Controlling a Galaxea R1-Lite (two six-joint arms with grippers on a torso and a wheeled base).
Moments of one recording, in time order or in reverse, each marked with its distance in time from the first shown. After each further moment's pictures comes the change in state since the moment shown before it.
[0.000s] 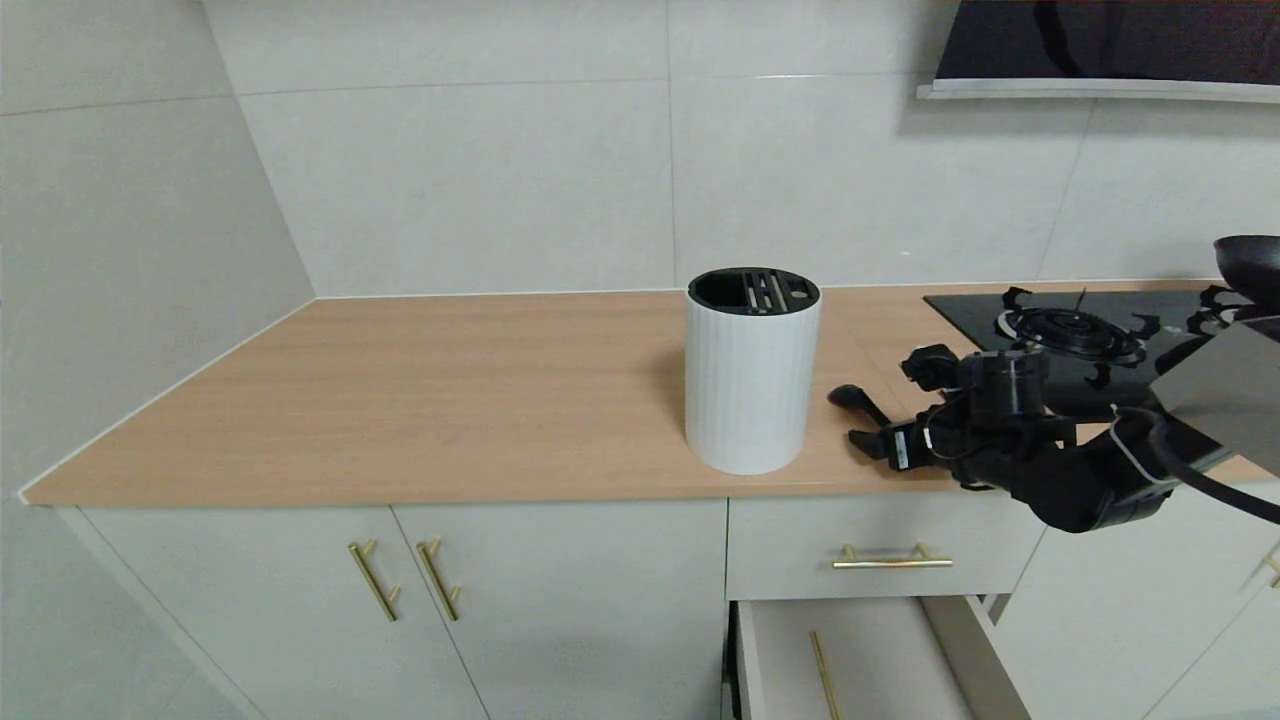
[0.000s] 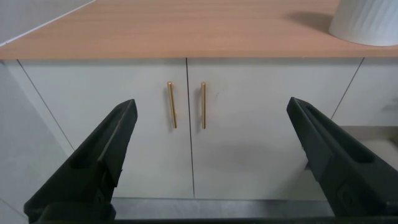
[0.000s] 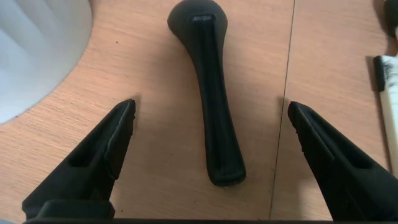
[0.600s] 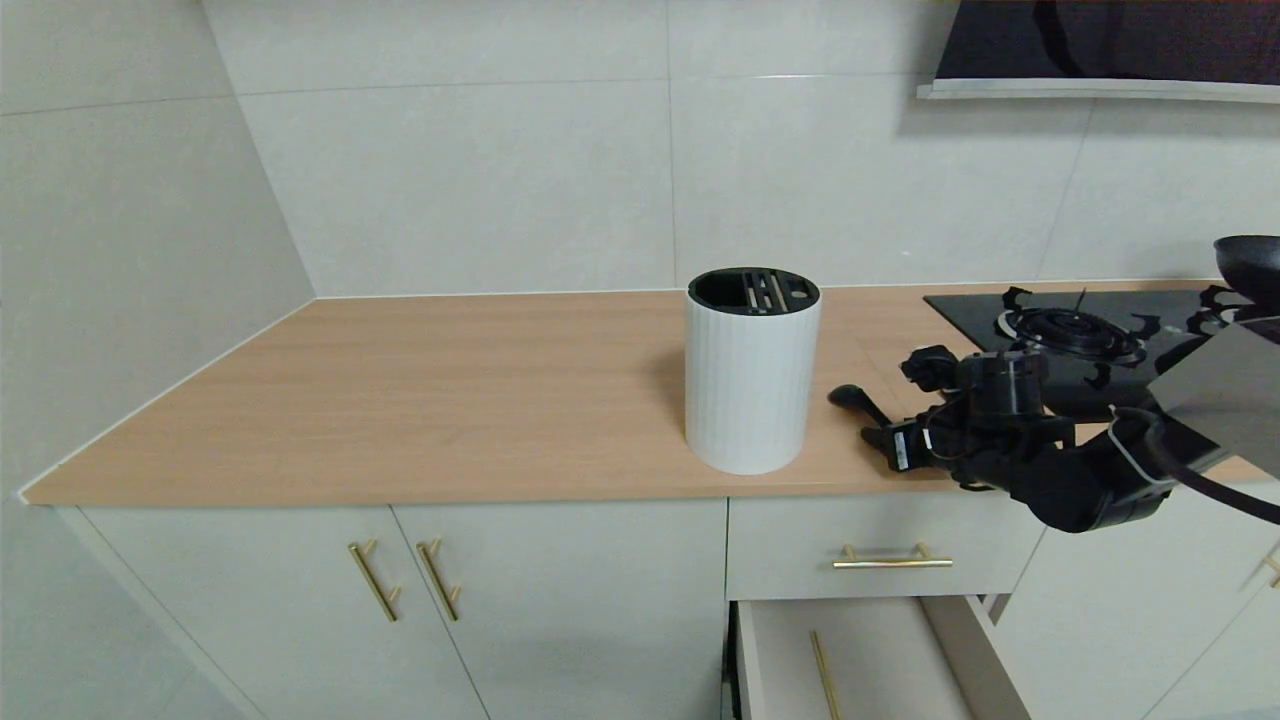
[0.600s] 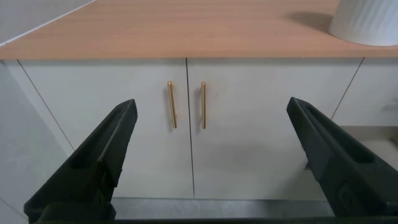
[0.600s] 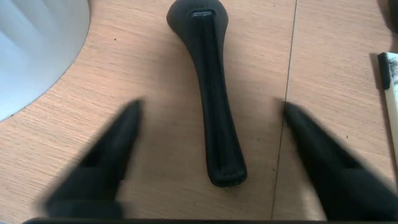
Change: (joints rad) left arm 0.000 0.000 0.000 0.000 0.000 0.000; right arm -0.001 0.005 -0.003 0.000 0.003 0.003
